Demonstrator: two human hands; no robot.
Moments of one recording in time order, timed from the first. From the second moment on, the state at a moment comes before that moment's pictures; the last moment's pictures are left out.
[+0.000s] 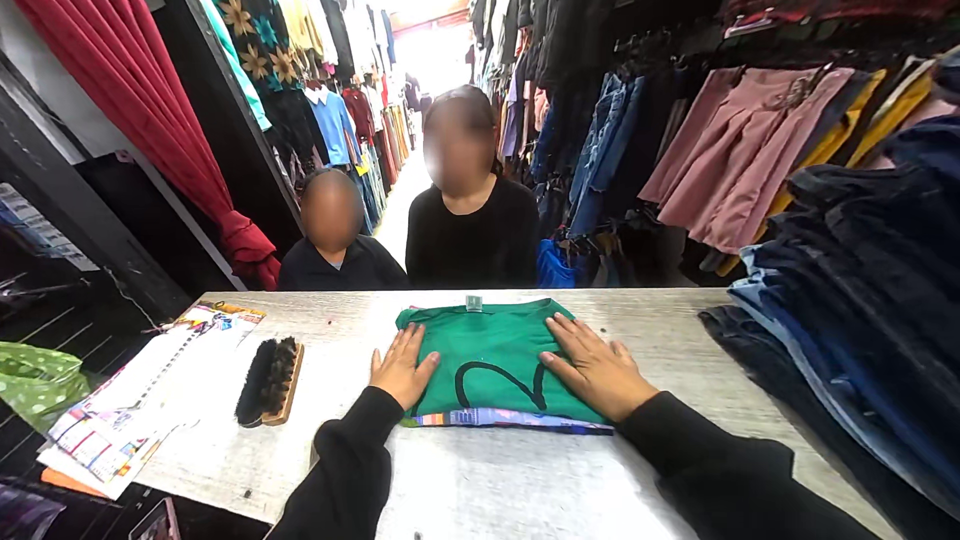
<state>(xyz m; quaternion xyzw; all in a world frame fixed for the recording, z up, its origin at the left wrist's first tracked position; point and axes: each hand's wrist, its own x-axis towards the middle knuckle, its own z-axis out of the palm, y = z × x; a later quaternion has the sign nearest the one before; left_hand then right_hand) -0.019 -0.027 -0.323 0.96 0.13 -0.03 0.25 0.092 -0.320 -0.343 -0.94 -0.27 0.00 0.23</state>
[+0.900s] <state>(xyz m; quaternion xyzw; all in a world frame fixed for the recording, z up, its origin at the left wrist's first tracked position) -0.048 -0.027 -0.291 0.91 -0.18 0.24 0.28 0.074 -0.323 -0.328 -0.78 -0.48 -0.20 0.35</state>
